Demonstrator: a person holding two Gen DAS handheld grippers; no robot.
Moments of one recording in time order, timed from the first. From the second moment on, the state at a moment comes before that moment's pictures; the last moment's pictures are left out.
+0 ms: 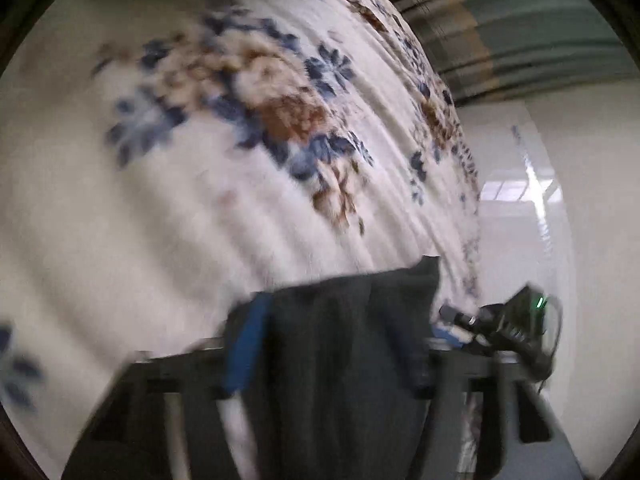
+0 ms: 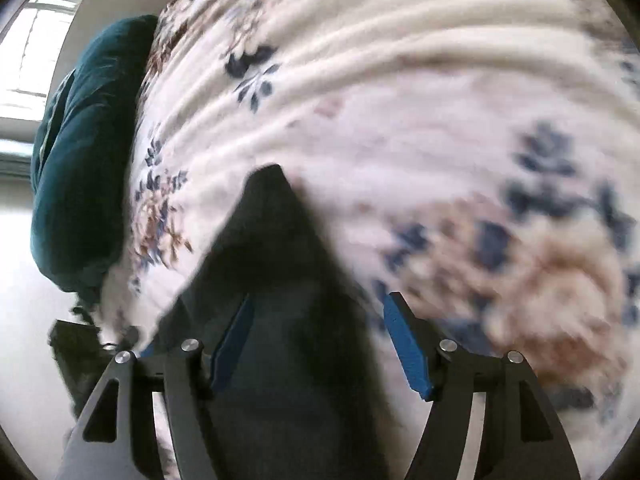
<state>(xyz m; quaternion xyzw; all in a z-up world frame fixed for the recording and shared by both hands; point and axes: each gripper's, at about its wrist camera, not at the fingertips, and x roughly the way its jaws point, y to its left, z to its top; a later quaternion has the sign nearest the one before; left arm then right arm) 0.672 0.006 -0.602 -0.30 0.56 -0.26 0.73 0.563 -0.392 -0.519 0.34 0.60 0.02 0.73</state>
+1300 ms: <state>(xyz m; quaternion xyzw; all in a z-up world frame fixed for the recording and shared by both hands) 0.462 0.051 -0.555 -0.30 0.60 -0.27 0.69 0.328 -0.324 -0.519 0.30 0.70 0.05 0.64</state>
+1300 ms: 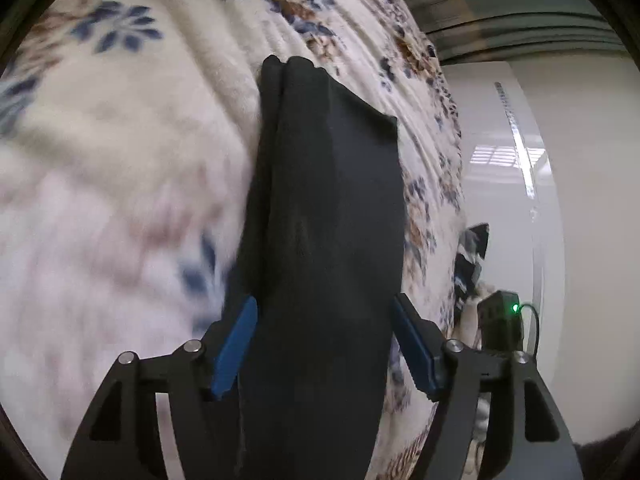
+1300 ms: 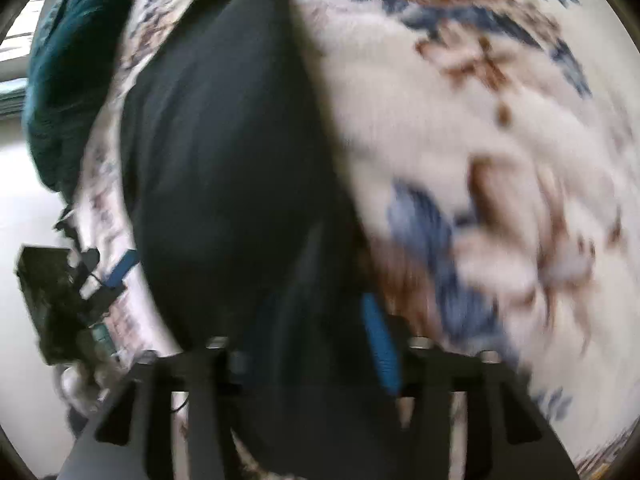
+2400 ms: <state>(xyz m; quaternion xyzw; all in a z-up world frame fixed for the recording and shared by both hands) 0.226 0.060 -0.579 -0.29 0.68 -0.18 0.66 0.075 -0.273 -0.578 0.27 0.77 0.03 0.57</state>
